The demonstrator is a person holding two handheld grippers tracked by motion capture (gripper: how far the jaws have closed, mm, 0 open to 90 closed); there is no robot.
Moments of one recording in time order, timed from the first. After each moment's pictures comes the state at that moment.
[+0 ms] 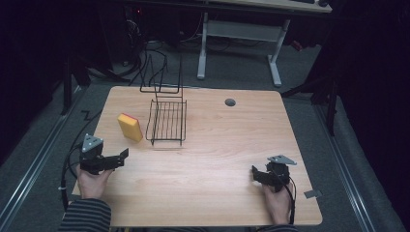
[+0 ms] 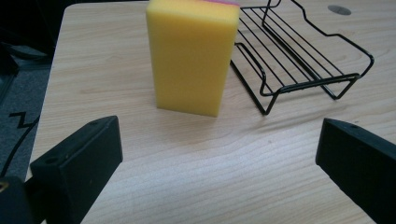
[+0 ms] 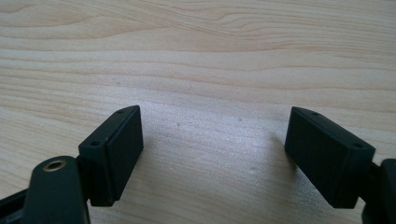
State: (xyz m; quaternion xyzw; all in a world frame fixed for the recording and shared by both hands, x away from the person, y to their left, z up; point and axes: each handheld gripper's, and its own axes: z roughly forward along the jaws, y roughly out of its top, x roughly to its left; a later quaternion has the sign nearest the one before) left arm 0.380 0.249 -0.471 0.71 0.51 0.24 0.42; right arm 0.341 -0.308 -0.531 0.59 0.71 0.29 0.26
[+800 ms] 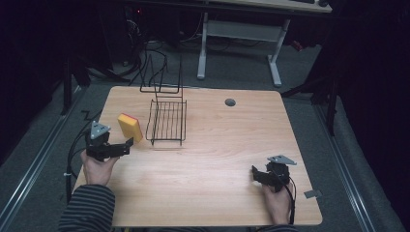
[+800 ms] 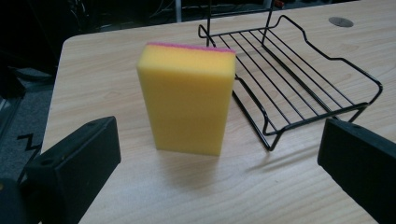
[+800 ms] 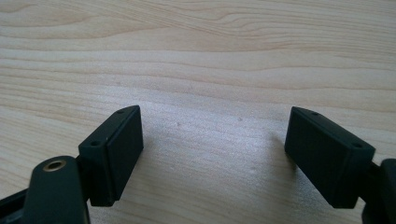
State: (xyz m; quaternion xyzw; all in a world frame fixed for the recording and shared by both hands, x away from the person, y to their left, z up) left arm 0.416 0.234 -0.454 0.72 0.49 0.26 0.41; right arm 0.341 -0.308 -0.531 0.59 0.71 0.29 0.25
